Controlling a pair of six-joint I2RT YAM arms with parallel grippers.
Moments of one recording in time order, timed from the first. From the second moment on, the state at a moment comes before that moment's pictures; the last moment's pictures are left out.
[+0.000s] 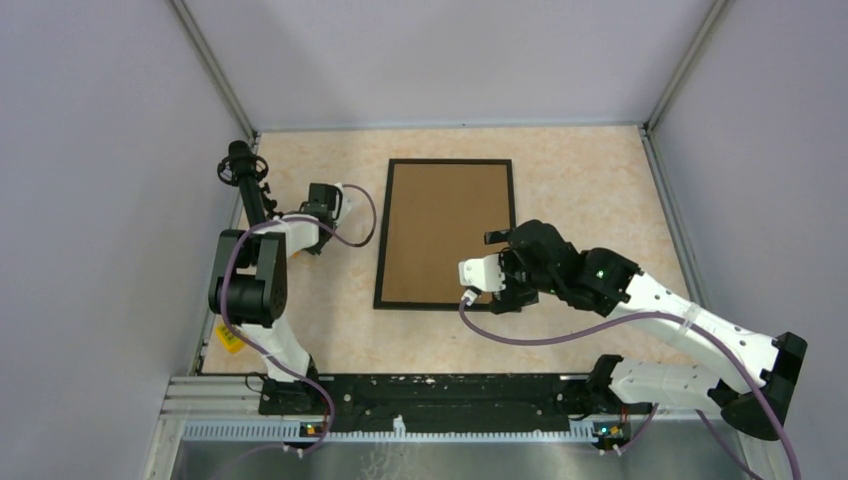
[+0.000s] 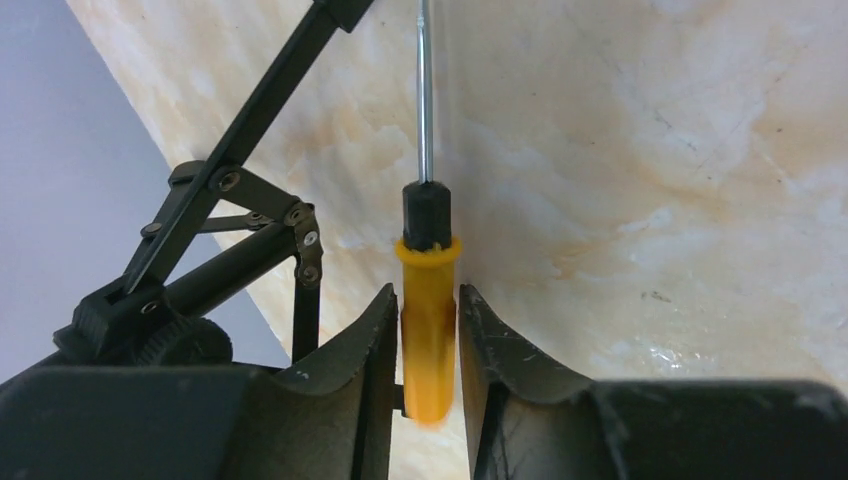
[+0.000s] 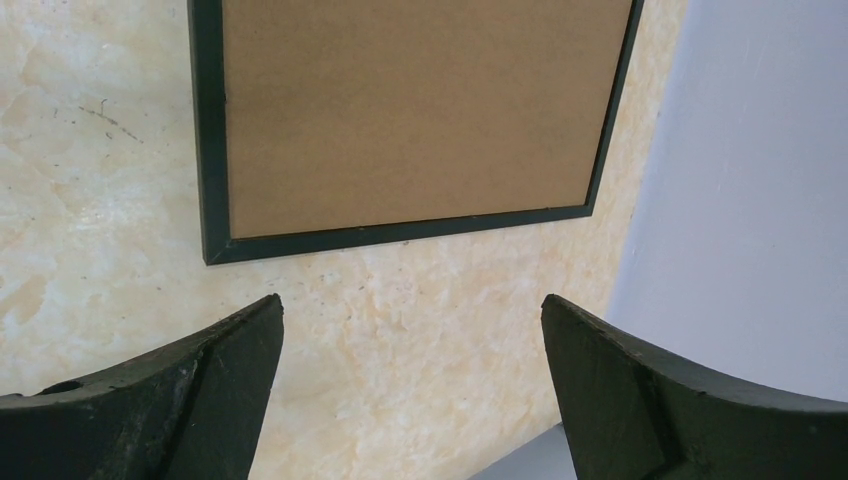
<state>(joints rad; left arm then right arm) -0.09 1.76 0.97 -0.24 -0.44 0.55 0.94 1.04 1.04 -0.80 0.14 -0.94</state>
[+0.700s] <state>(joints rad) -0.26 1.63 1.03 -0.45 -0.25 0.55 0.69 1.09 1.15 -0.67 0.10 -0.68</state>
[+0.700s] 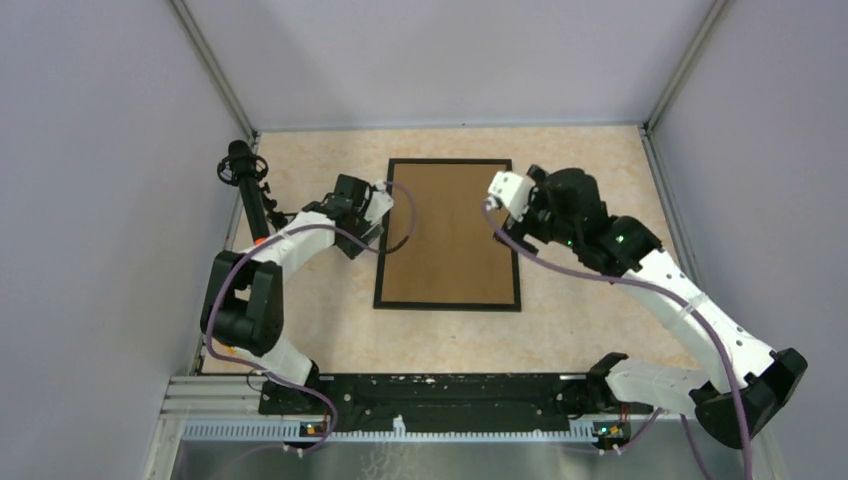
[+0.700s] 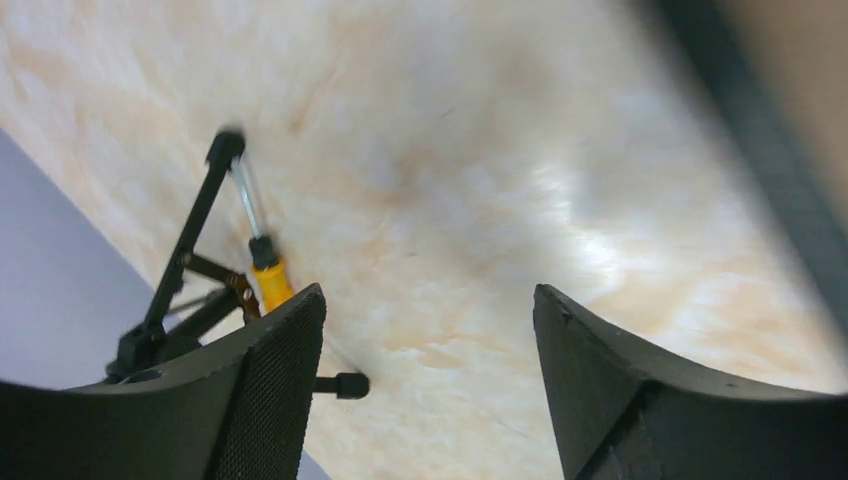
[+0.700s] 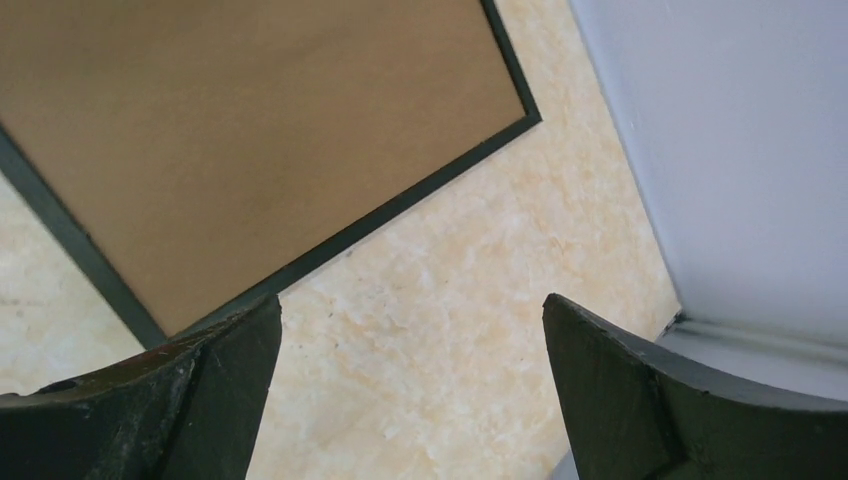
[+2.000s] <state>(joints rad) -1.06 1.88 1.27 -0.70 -0.03 0.51 0.01 1.25 0.80 -0.28 -0.58 0.16</state>
